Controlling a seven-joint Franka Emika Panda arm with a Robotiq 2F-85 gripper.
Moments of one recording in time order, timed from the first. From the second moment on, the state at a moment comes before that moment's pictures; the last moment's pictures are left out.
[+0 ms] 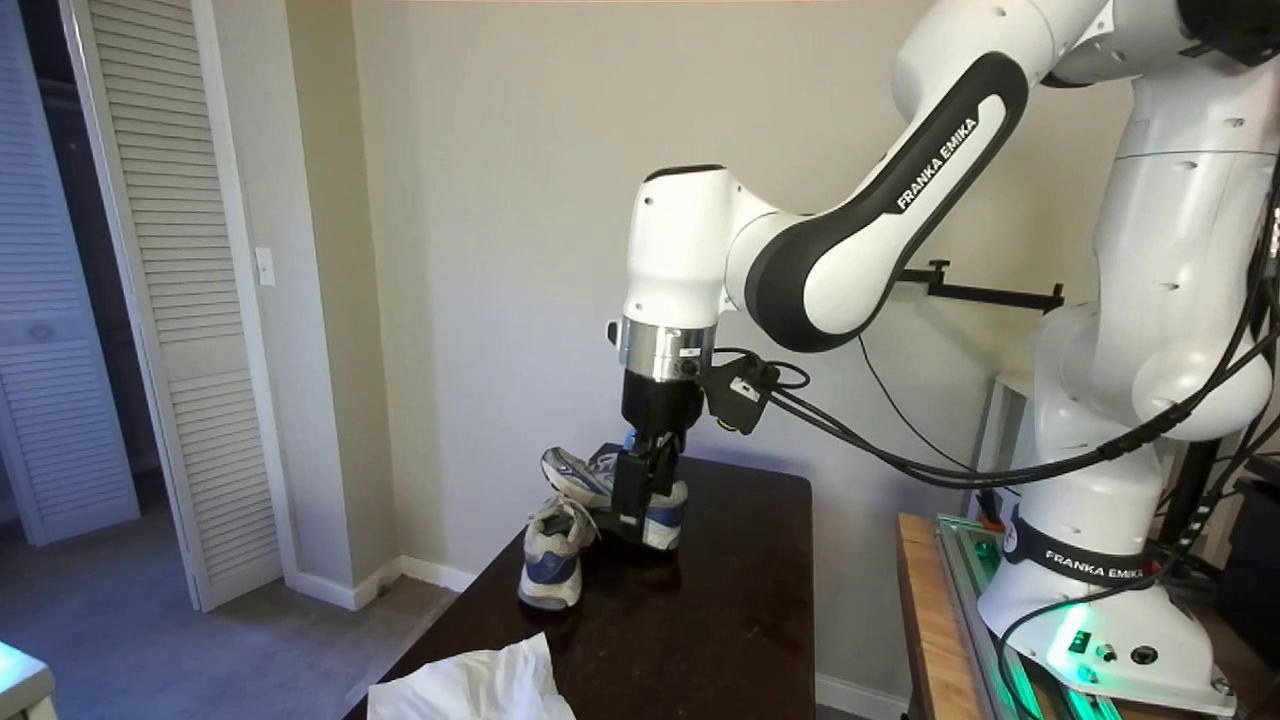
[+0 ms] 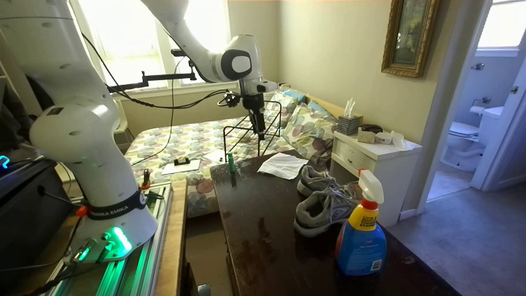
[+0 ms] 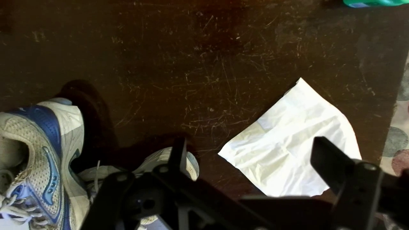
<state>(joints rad) 0.09 -0.03 0.37 -2.44 -0.13 2.46 0.56</state>
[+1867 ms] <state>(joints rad) 0.40 0.59 0.15 -1.93 -0.18 2.47 0.43</state>
